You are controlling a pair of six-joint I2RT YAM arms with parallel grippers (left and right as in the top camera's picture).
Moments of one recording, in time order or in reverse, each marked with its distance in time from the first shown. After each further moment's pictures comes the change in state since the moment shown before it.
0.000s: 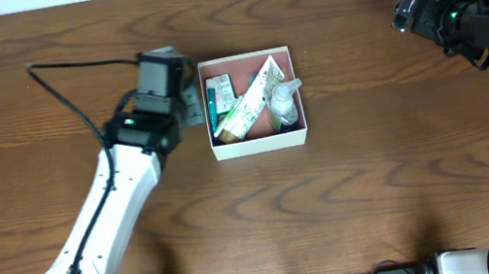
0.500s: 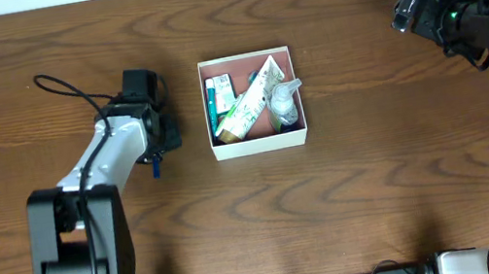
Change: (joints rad) left arm 0.174 0.335 -0.059 -0.001 0.070 -0.003; right arm 0.000 0.000 0.000 0.000 0.000 0.000
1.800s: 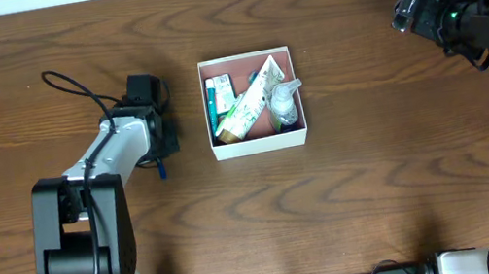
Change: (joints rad) left arm 0.000 0.021 -0.015 -0.016 -0.080 0.084; right arm 0.000 0.000 0.000 0.000 0.000 0.000
